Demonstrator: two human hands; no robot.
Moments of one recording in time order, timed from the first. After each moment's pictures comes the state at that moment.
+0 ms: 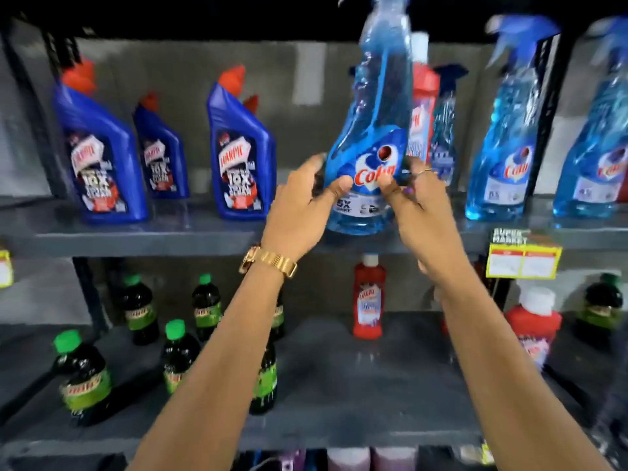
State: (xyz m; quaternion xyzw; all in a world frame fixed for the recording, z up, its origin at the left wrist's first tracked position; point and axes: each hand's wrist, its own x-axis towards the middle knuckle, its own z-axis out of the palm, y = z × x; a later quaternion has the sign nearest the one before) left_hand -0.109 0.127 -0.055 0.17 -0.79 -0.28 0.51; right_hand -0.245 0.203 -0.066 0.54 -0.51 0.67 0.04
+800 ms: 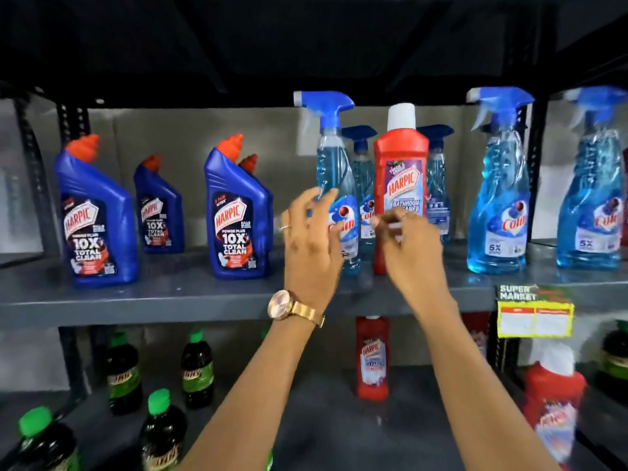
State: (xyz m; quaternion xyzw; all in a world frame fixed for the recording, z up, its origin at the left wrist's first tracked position) left_hand -0.159 0.094 -0.058 0.17 -0.72 0.01 0.67; right_hand -0.261 0.172 -0.046 0.47 -0.65 0.56 0.21
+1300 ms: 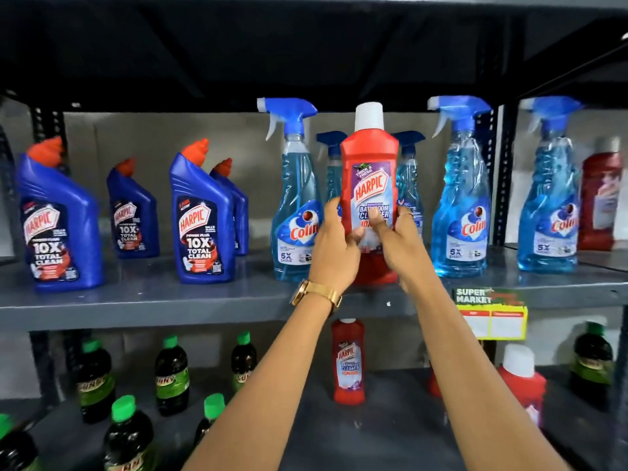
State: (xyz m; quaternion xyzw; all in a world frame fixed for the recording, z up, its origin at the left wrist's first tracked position) left_hand -0.224 0.134 -0.041 0.19 -0.77 -0.30 0.54; right_hand -0.328 0.166 -0.037 0.45 -0.56 0.69 -0.02
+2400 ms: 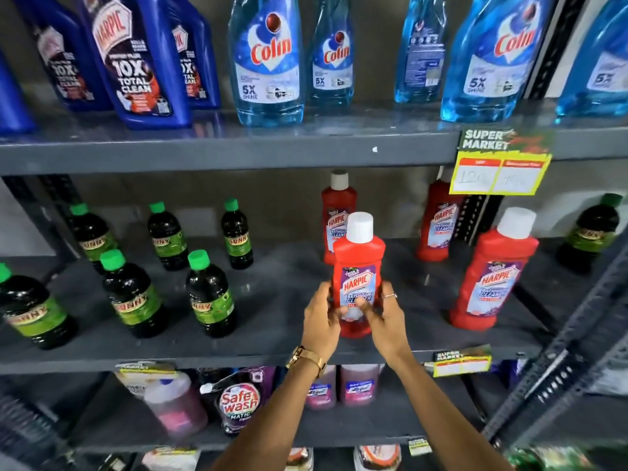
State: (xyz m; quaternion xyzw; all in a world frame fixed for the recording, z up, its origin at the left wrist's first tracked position) left_hand -0.231 0.155 -0.365 0.35 -0.73 -0.43 0.40; right_hand -0.346 0.210 -0.385 0.39 -0.67 0.61 -0.17
